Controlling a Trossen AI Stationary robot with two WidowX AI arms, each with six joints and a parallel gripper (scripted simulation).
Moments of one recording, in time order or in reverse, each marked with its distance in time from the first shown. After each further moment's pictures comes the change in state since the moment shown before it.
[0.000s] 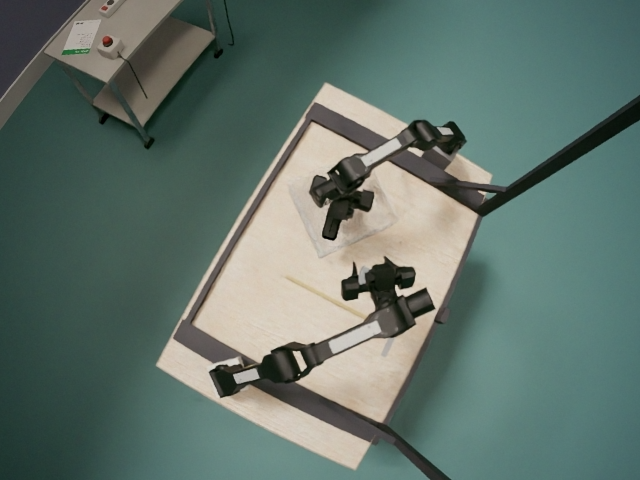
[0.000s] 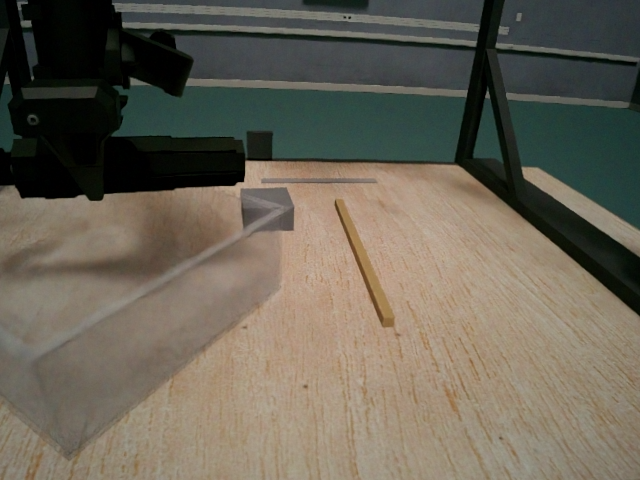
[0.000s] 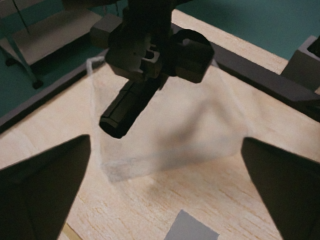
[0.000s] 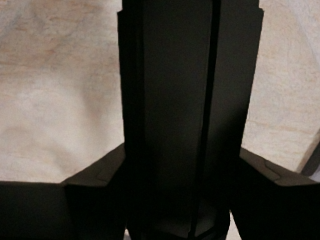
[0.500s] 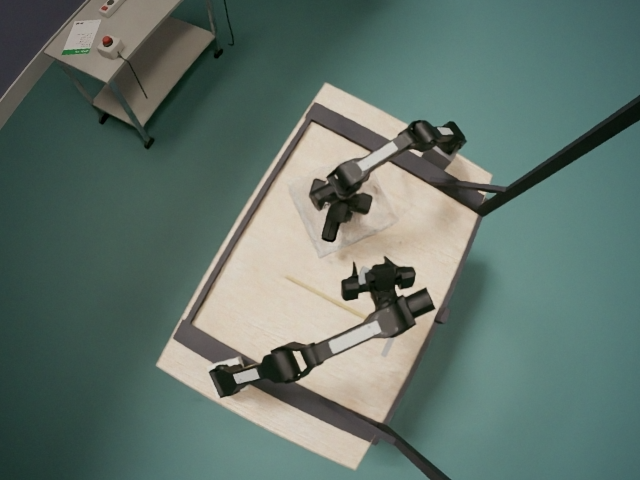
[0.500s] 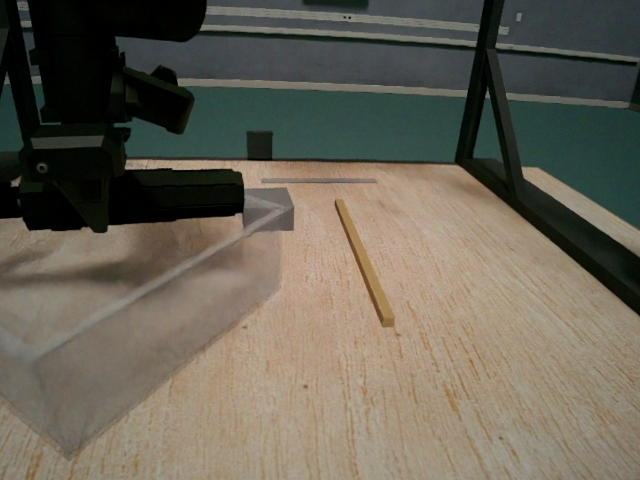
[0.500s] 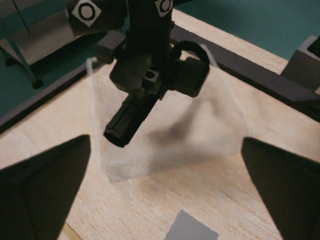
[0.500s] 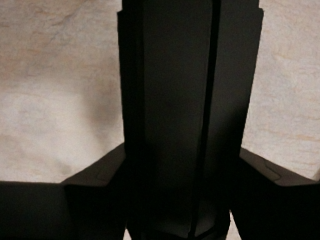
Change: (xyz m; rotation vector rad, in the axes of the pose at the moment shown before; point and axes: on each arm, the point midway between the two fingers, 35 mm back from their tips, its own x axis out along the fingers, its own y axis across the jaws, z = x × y) left arm 0.000 0.000 0.000 0.000 0.000 0.000; right arm 0.030 0.001 -0.001 0.000 0.006 0.005
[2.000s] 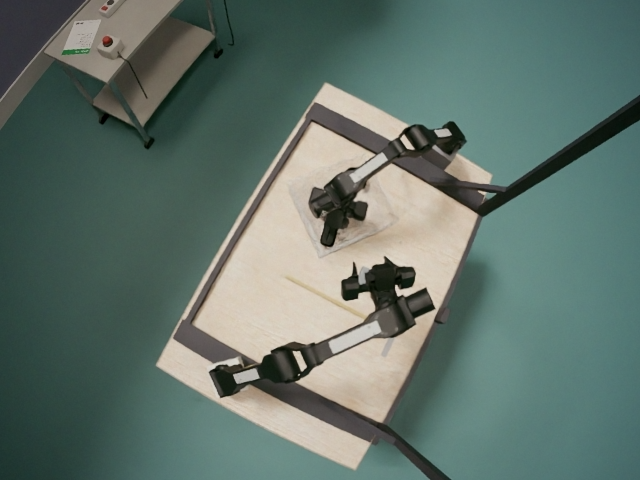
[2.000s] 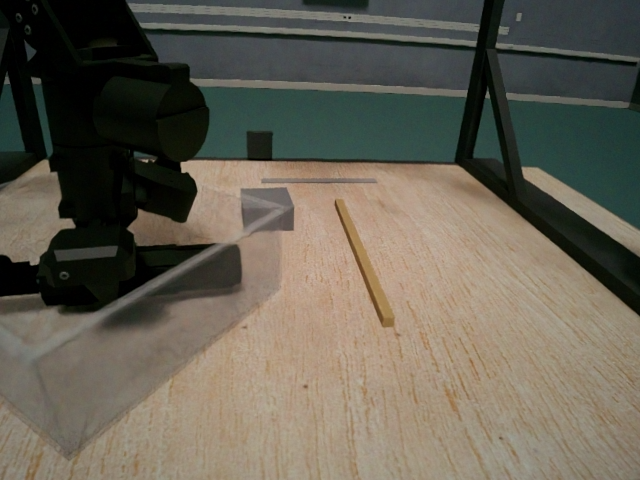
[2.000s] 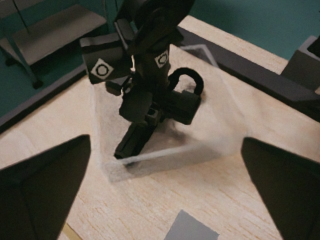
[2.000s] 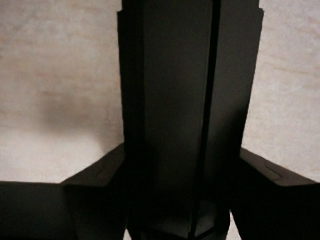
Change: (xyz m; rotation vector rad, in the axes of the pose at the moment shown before) left arm 0.000 0.000 0.000 0.000 0.000 0.000; right arm 0.080 0.002 -0.003 0.000 0.014 0.013
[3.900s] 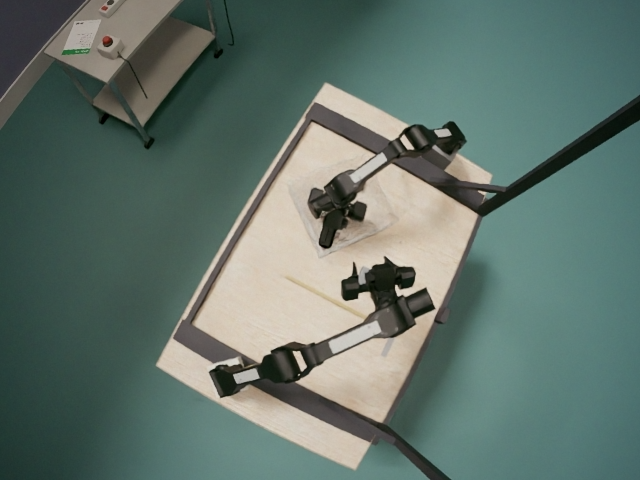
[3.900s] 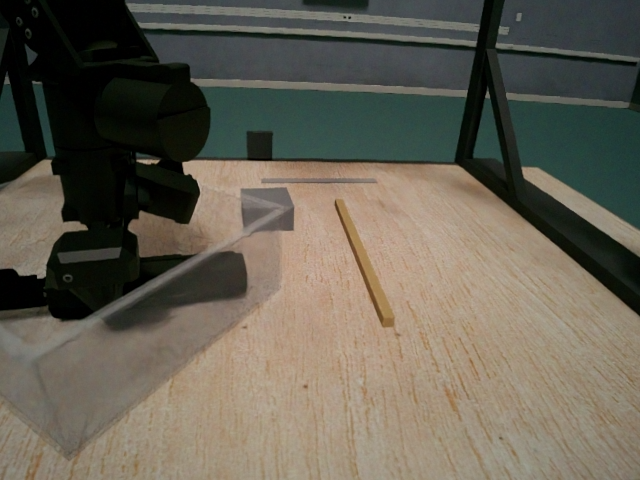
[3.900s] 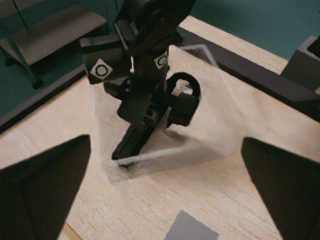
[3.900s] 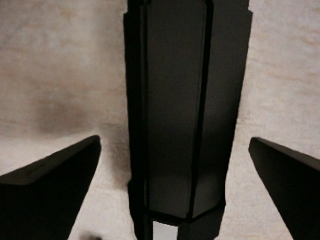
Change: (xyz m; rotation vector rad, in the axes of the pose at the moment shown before) left arm 0.000 0.000 0.000 0.000 0.000 0.000; right arm 0.002 -0.003 0.004 0.000 -0.017 -0.016
